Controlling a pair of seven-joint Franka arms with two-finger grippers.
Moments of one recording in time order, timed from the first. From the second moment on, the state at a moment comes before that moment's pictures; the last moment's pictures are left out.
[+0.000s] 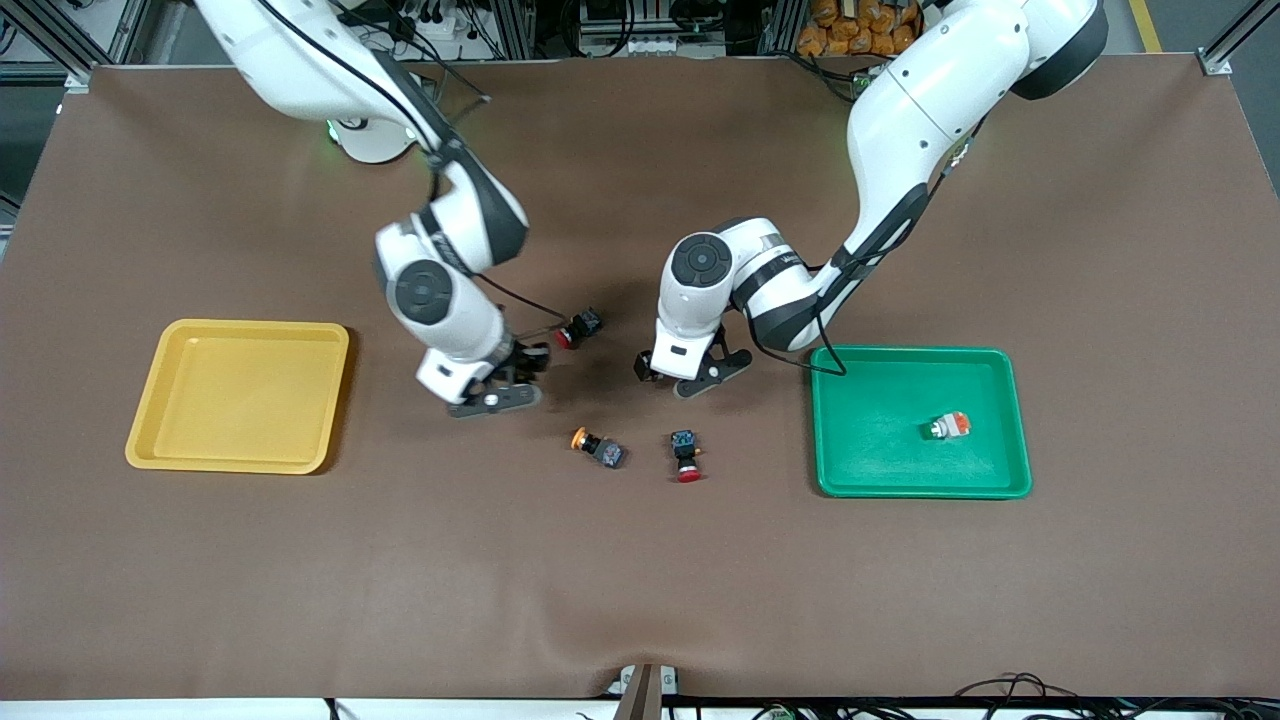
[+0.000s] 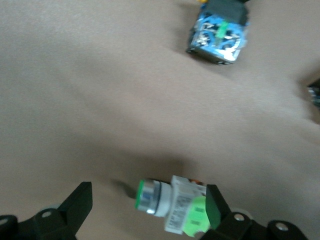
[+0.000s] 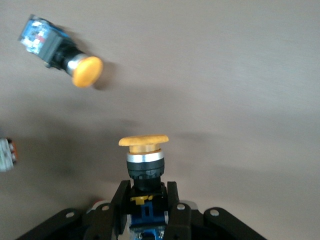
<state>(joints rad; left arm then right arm) -0.28 0.79 -0.55 -1.67 0.53 2.40 -1.57 0.36 0.42 0.13 -1.89 0.07 2.26 0.26</state>
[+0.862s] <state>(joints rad) -0.31 0.86 -0.55 -1.65 0.56 2.46 -1.44 0.21 0.32 -0.29 -2.02 0.07 2.15 -0.76</state>
